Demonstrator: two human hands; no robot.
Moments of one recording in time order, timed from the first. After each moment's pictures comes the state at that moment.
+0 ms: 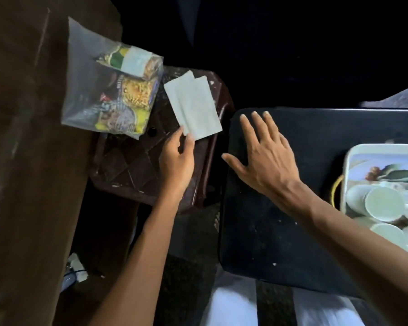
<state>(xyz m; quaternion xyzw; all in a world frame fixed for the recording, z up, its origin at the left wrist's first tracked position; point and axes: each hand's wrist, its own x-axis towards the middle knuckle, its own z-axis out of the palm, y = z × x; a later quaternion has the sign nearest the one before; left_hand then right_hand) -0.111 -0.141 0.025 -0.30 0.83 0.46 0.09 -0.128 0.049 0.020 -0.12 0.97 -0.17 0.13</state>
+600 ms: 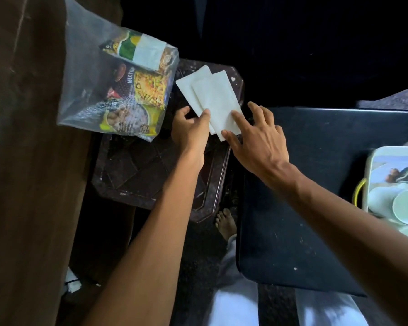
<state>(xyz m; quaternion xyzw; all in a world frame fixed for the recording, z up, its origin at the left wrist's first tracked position) -0.184 -0.163 0.010 -0.44 0.70 0.56 0.07 -0.171 -0.026 -0.004 -0.07 0.97 -0.15 0.15</state>
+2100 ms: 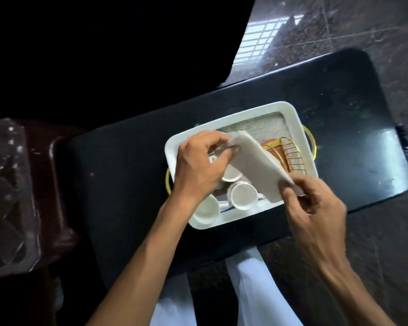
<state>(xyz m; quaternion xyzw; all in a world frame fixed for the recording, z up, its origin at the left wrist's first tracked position) -0.096 0.252 0.076 0.09 0.85 0.49 0.16 0.045 0.408 0.092 0.33 0.85 -0.41 -0.04</state>
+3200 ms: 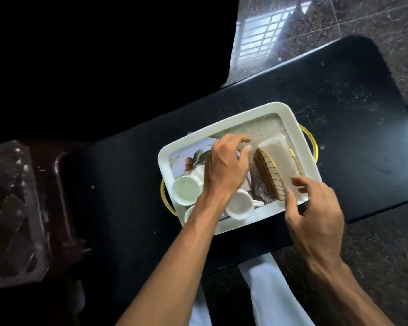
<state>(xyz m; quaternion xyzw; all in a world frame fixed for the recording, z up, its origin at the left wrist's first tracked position) -0.092 0.330 0.028 0.11 0.90 0.38 0.19 0.058 0.442 0.035 0.31 0.92 -0.25 -0.06</state>
